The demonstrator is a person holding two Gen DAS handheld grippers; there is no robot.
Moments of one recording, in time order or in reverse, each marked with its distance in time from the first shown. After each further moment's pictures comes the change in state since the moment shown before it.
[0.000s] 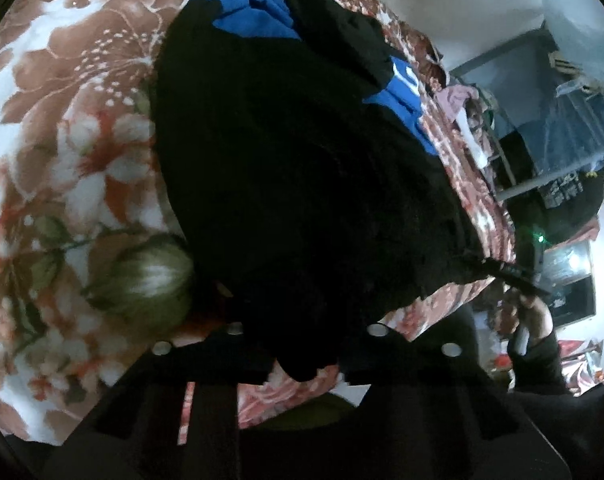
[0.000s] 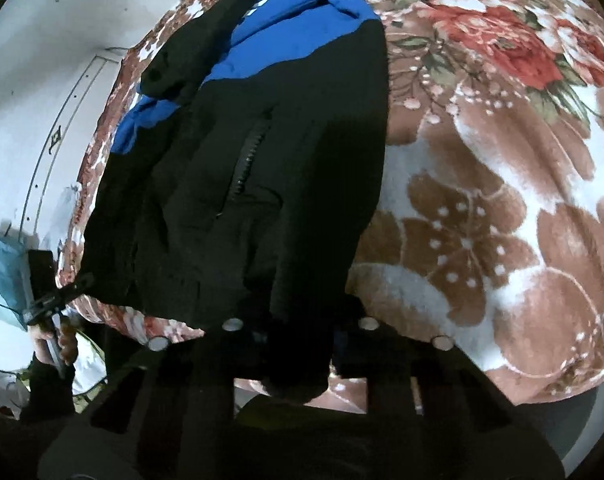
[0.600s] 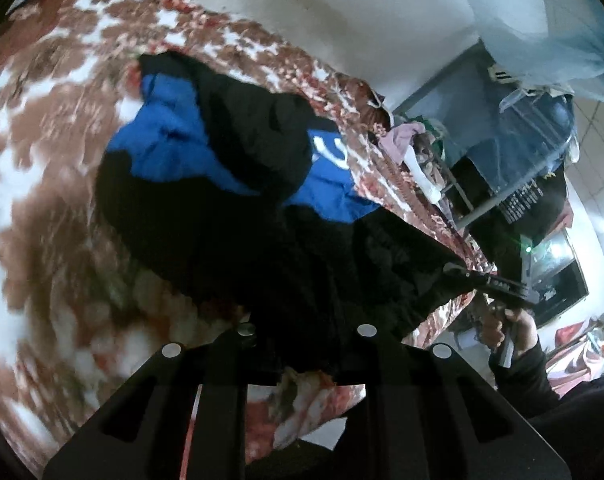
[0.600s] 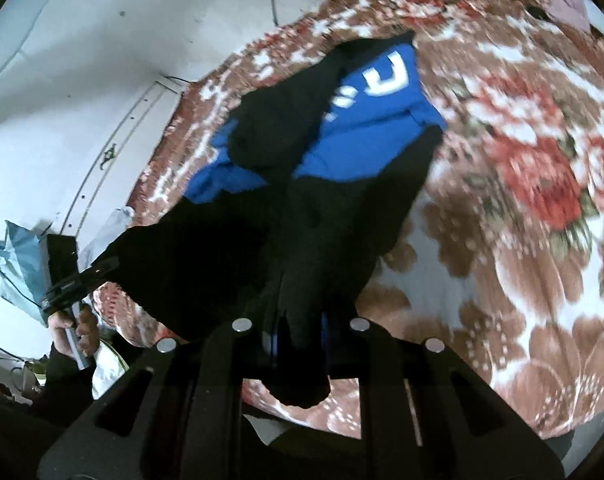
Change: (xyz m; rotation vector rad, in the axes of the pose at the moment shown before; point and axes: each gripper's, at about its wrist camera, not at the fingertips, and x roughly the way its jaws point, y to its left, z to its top) left arm -0.054 -0.070 0.072 0.167 -0.187 -0.081; right arm -0.082 0.071 0.055 -0.133 -0.200 0.140
